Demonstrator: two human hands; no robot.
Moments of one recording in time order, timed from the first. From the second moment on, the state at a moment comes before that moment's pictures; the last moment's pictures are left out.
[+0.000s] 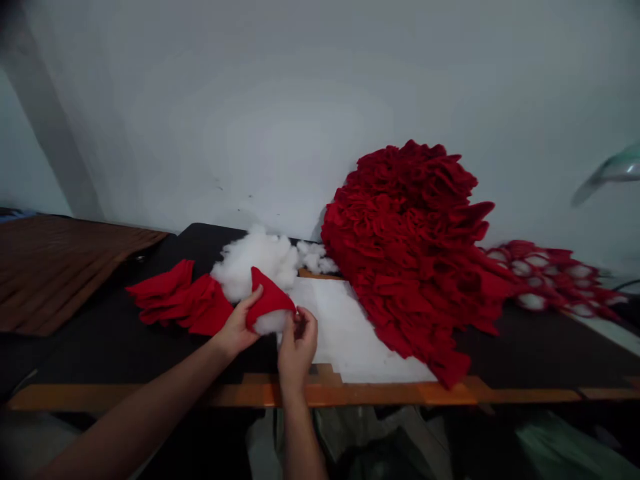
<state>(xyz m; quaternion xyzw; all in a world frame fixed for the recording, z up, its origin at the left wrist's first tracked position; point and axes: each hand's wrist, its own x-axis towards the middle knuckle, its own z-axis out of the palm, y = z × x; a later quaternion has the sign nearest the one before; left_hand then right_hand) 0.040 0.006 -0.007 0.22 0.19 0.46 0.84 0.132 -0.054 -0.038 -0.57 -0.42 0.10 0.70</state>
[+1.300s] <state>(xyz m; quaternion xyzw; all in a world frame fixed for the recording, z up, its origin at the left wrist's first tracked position) 0.046 -0.015 -0.009 0.29 0.13 0.48 0.82 0.114 -0.073 -0.045 -0.55 -0.47 -0.03 0.69</state>
